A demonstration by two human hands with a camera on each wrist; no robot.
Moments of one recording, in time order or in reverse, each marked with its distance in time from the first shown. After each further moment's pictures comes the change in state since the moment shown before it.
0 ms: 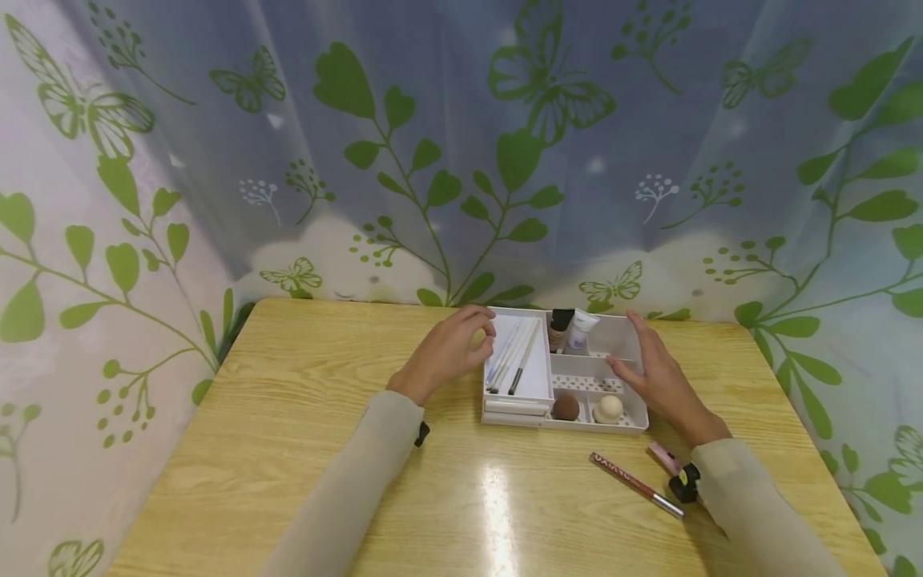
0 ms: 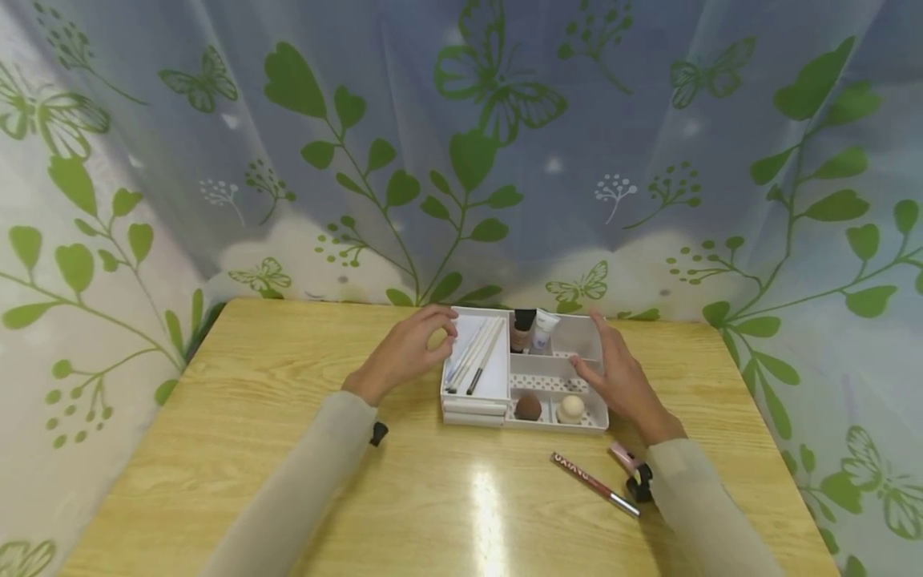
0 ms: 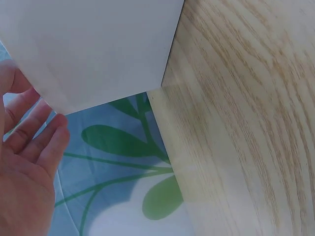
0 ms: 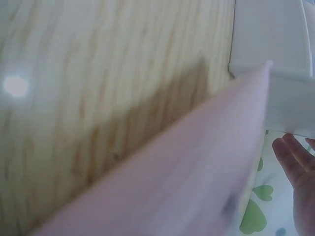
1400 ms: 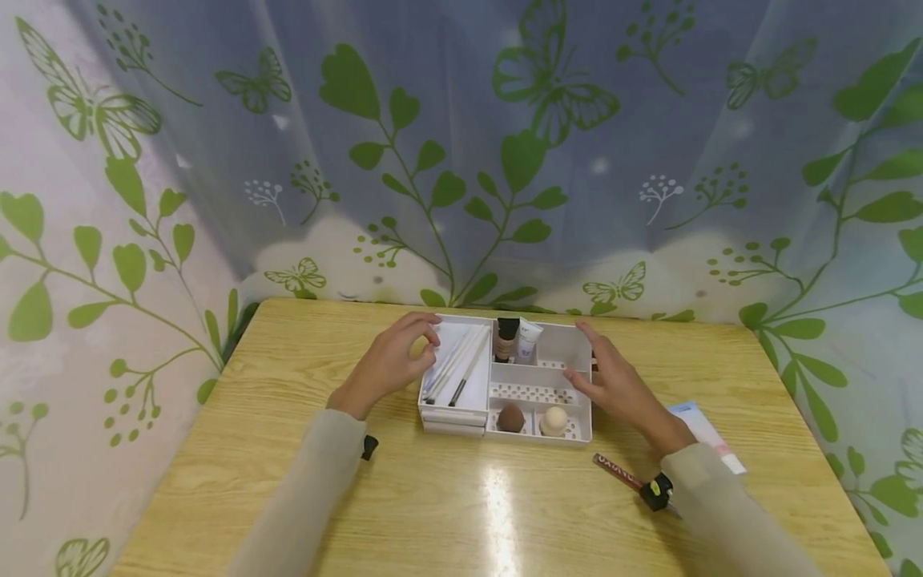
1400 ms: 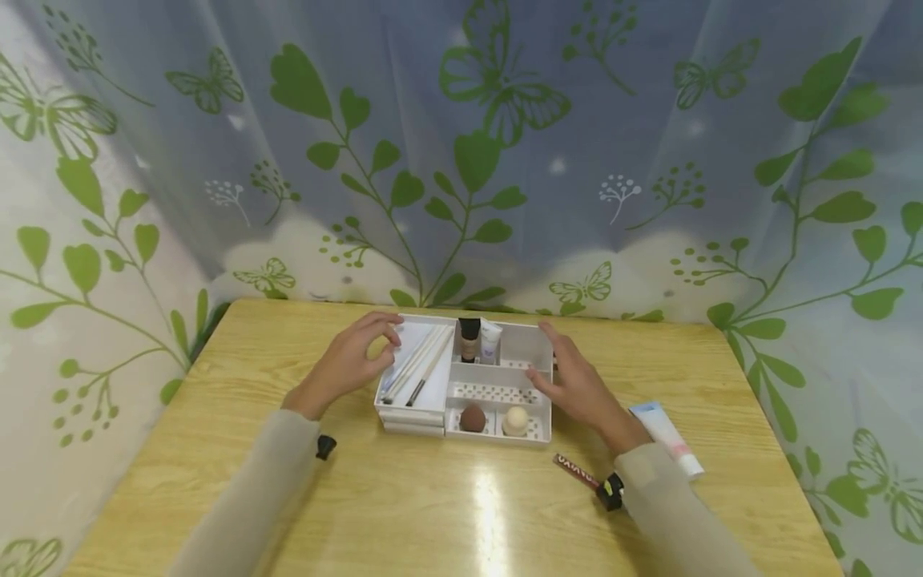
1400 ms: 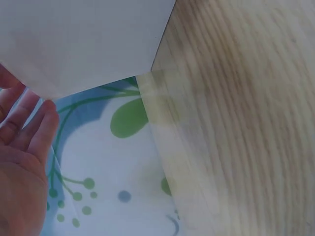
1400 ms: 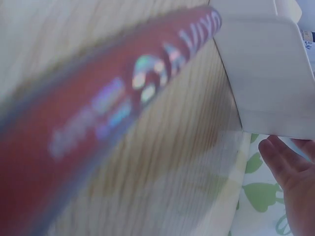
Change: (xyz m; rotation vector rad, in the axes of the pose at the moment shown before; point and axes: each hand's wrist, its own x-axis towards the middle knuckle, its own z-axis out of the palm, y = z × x) left_hand -0.059 -0.055 -0.034 -0.083 0.107 -0.046; right_hand 0.008 -0.059 0.033 0.089 -0.137 -0.084
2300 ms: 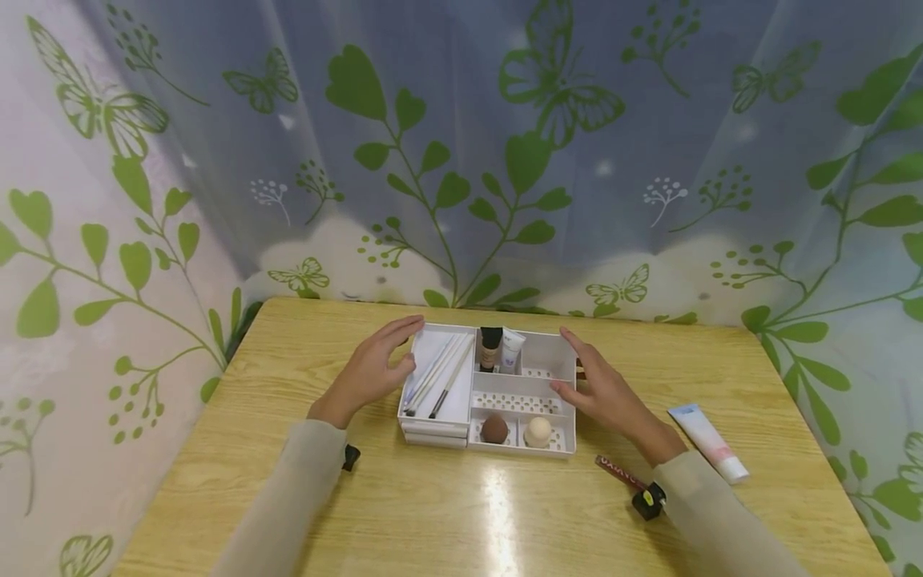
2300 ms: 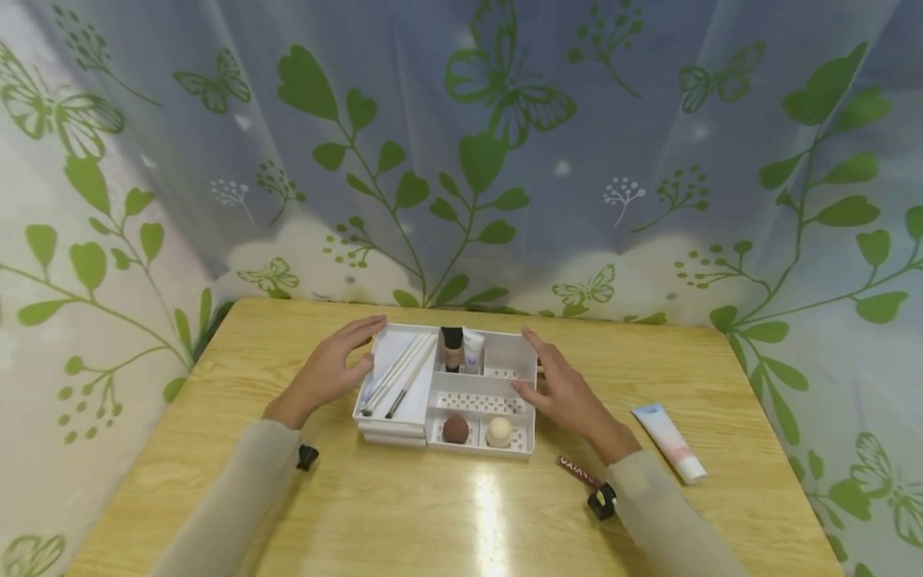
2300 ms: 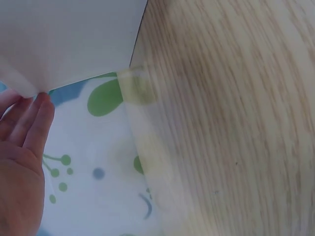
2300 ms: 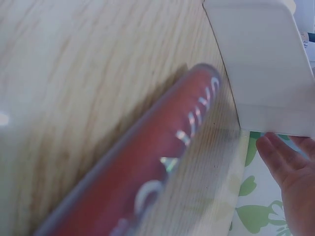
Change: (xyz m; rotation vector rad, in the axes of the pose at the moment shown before) left_hand -0.027 -0.019 -0.016 -0.102 -0.043 -0.075; right_hand -0.002 -0.017 0.015 0.084 -0.040 -0.057
